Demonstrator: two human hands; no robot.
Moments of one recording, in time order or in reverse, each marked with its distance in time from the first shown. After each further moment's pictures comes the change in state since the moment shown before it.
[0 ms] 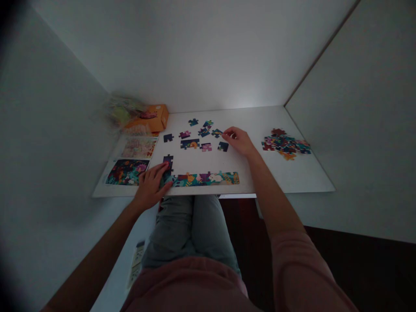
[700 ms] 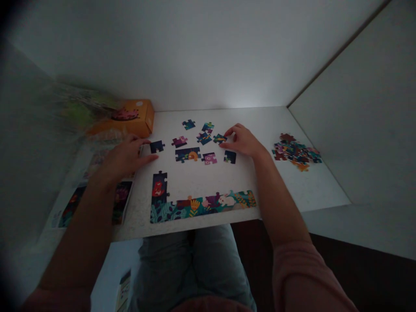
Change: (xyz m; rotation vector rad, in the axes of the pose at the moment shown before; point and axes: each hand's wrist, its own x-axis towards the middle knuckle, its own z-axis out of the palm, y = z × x) left_hand 0.184 -0.084 -0.033 0.091 -0.212 -0.065; right_hand 0.049 0.015 -0.001 -0.313 -0.123 -0.031
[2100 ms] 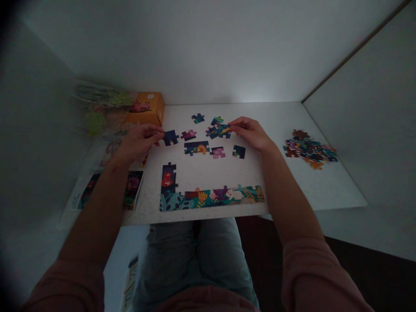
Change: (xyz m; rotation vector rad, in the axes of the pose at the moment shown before) left_hand 0.024 0.004 0.008 -0.741 0.099 -0.099; right_hand 0.010 -0.008 0.018 0.640 0.118 0.023
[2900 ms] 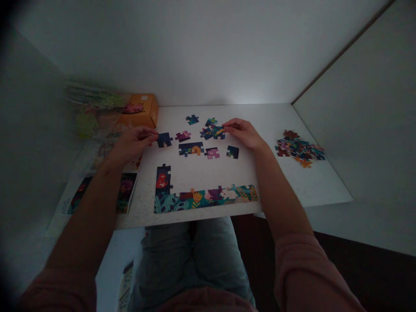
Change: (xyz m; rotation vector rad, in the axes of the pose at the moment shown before) left_hand 0.001 -0.004 -0.001 0.060 0.016 0.063; right_hand 0.002 0.012 -0.006 0.081 -0.073 -0.014
